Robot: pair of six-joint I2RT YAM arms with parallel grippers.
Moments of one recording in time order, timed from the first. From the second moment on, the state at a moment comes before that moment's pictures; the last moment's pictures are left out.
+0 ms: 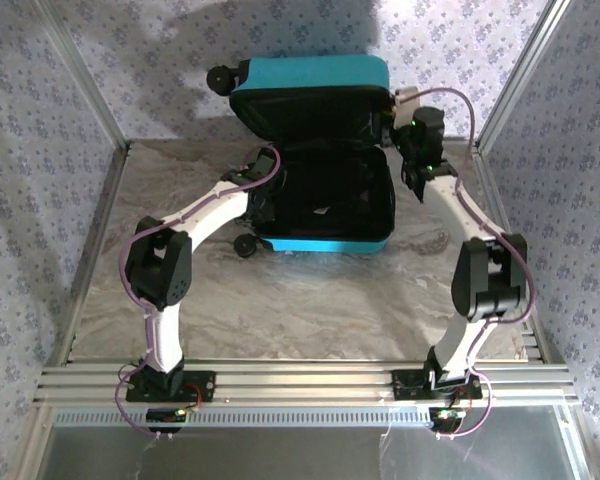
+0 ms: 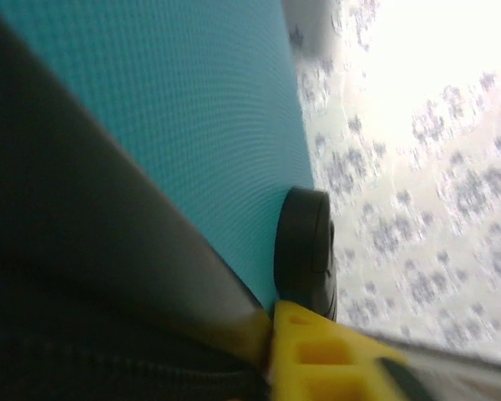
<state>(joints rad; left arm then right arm) -0.54 1.96 1.59 -0.83 -0.33 -0.52 0.15 1.70 1.38 0.17 -0.09 -0.06</state>
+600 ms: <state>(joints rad) -0.63 1.28 1.40 -0.90 -0.30 -0.47 0.09 0.90 0.93 -0.31 0.00 0.15</state>
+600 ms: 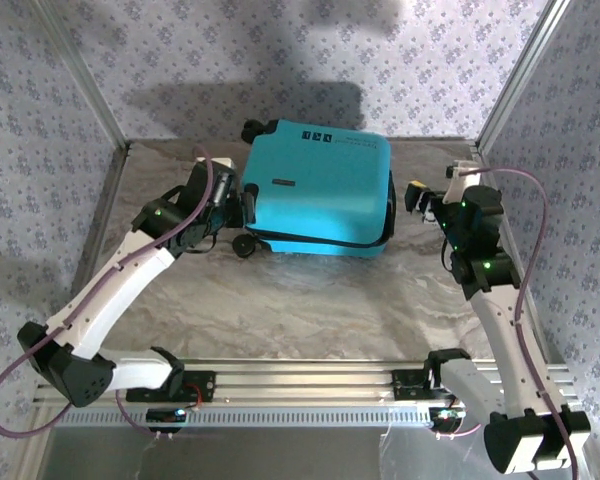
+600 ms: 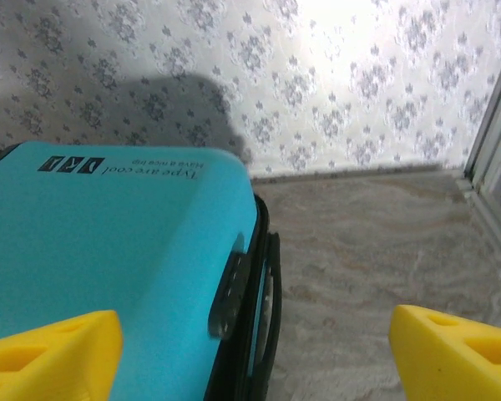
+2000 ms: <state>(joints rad) -0.34 1.89 1.81 -0.86 -0.12 -0.37 0.08 1.93 1.78 -0.68 -0.45 0.19</state>
